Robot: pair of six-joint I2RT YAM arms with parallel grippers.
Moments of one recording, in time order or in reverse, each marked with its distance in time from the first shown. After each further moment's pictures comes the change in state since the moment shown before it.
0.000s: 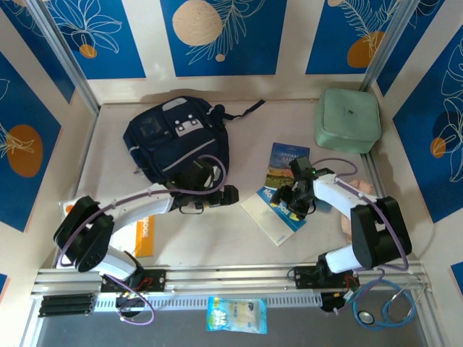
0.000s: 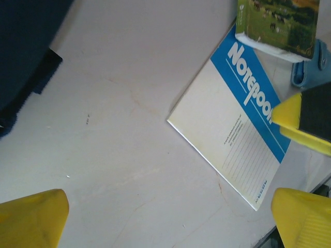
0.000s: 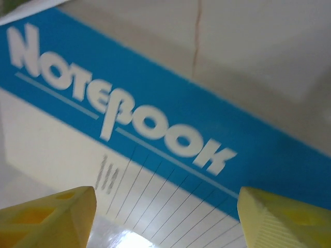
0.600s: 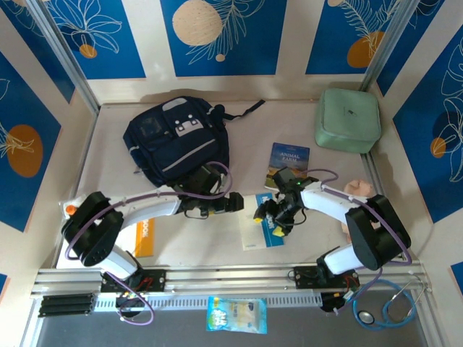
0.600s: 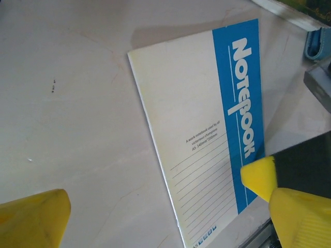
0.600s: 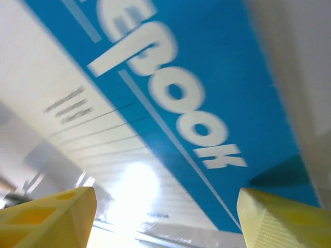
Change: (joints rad) left arm -0.051 0.059 -0.005 0.018 0.031 -0.047; right arm 0.203 -0.009 -0.064 0.050 -0.228 0.158
